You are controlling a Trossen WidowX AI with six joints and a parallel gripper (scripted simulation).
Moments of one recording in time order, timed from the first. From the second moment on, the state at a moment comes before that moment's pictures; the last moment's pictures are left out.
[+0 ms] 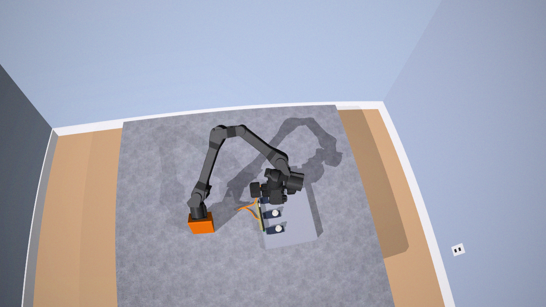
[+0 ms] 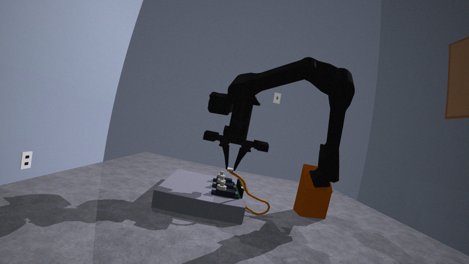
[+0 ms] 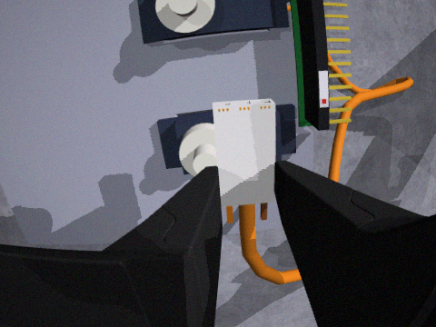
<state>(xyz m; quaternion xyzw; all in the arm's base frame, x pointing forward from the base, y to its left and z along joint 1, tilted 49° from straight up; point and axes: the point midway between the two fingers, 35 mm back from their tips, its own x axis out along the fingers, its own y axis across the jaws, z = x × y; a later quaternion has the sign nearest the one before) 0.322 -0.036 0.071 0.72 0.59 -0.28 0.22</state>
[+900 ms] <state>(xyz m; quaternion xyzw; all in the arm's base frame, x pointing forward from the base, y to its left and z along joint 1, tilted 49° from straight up) 0.256 -0.030 0.057 0.58 0.65 -0.02 0.49</state>
